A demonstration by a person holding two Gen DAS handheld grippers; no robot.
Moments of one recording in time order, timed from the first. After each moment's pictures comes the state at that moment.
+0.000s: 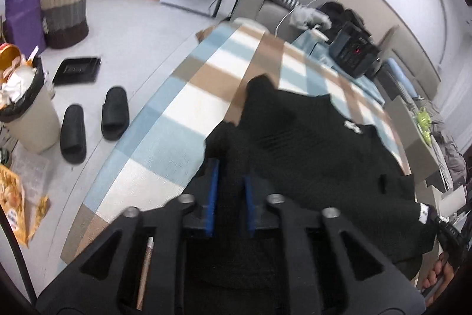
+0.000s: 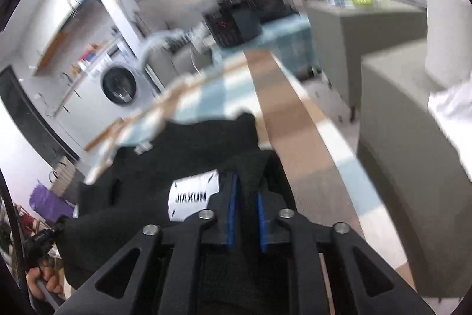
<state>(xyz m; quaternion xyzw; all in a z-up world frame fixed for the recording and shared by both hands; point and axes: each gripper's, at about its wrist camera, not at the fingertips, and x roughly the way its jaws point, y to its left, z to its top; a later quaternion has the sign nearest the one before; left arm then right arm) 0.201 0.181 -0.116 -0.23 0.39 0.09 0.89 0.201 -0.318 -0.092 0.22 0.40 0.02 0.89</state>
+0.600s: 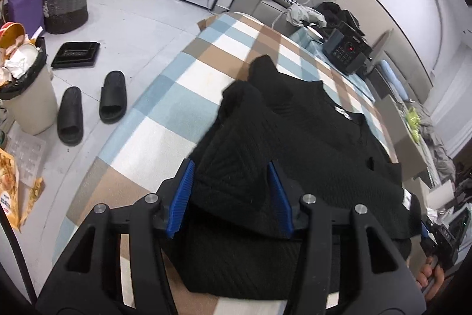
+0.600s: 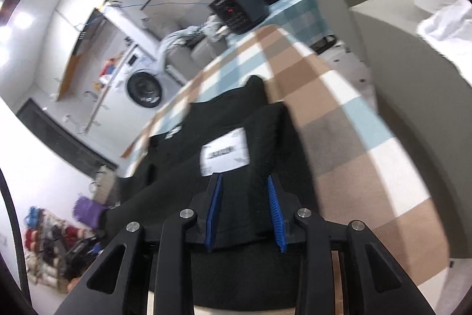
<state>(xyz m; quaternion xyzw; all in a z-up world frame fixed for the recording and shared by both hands) 0.139 0.182 -0.130 -0.26 0.39 0.06 0.88 0.150 -0.329 -0.104 0.31 0.39 0.09 0.86</state>
